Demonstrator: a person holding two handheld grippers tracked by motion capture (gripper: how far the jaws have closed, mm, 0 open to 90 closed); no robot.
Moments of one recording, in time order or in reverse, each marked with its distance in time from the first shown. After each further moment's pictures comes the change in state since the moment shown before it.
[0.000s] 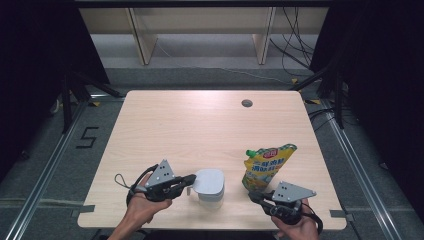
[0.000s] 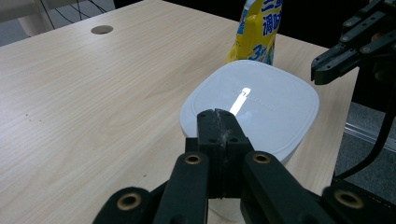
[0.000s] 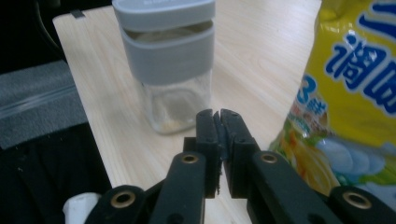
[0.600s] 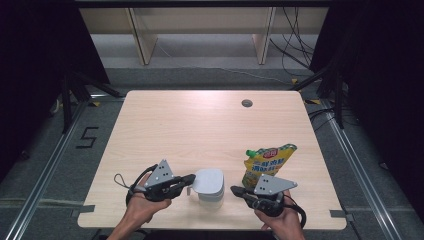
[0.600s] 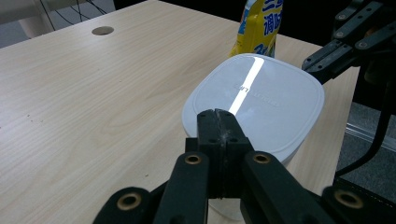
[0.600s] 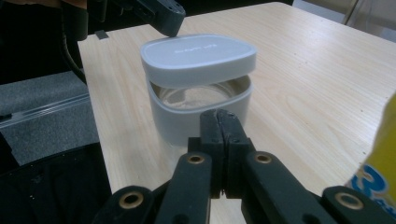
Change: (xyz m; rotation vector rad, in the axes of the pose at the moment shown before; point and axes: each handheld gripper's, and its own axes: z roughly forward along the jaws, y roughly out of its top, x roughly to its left) left arm 0.002 -0.001 -0.001 -0.001 0.005 0.004; right arm 0.012 0.033 0.032 -0.031 0.058 -0.039
